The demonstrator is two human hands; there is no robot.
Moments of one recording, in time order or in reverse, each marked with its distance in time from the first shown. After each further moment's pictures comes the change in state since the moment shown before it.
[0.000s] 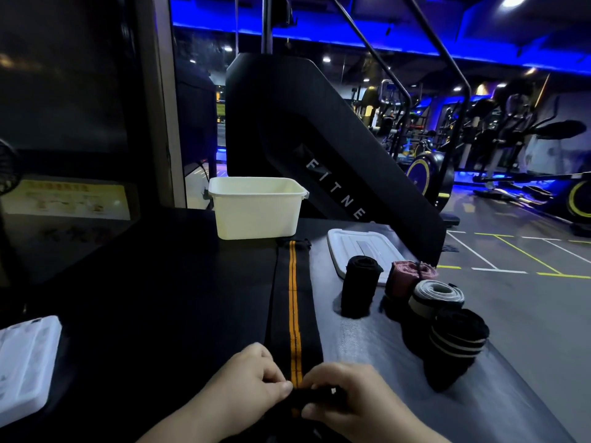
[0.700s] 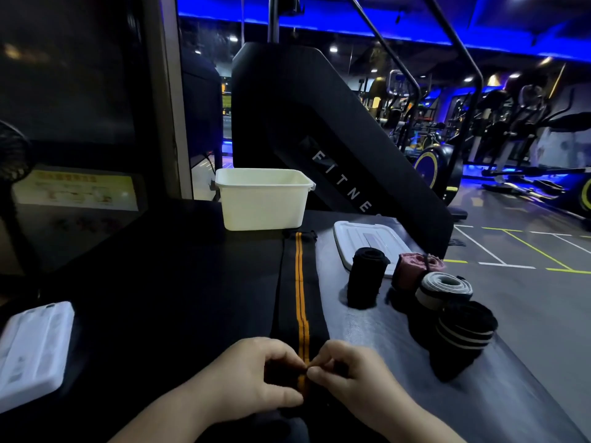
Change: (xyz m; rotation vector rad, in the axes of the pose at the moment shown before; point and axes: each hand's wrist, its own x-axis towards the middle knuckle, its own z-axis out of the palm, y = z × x) left_hand -0.005 -0.002 -0.014 -0.103 -0.107 0.125; right_hand 0.007 -0.001 0.011 0.137 0.094 0.214
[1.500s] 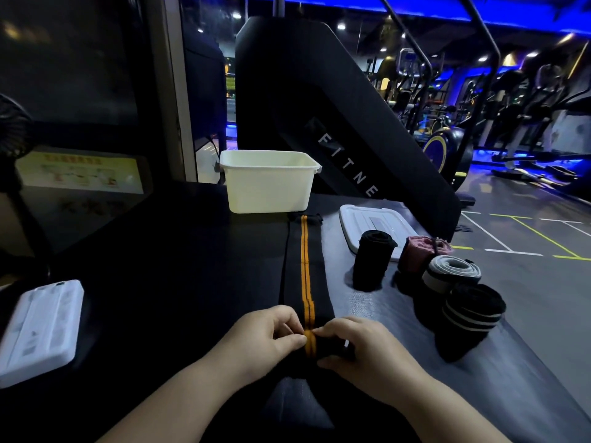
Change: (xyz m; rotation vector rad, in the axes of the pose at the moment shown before) left_hand 0.010 -0.003 0.012 -0.006 0.194 -0.056; right_hand 0.006 0.008 -0.010 -0.391 -0.044 -0.236
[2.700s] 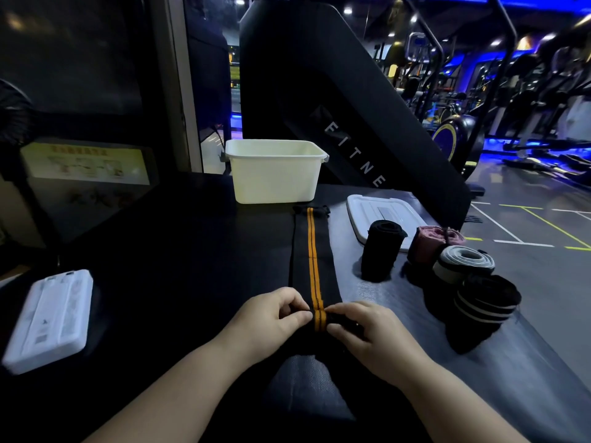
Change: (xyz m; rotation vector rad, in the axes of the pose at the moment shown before) left_hand 0.012 -0.006 -0.002 0.000 0.058 0.014; right_hand 0.010 0.012 0.013 0.098 0.087 0.103
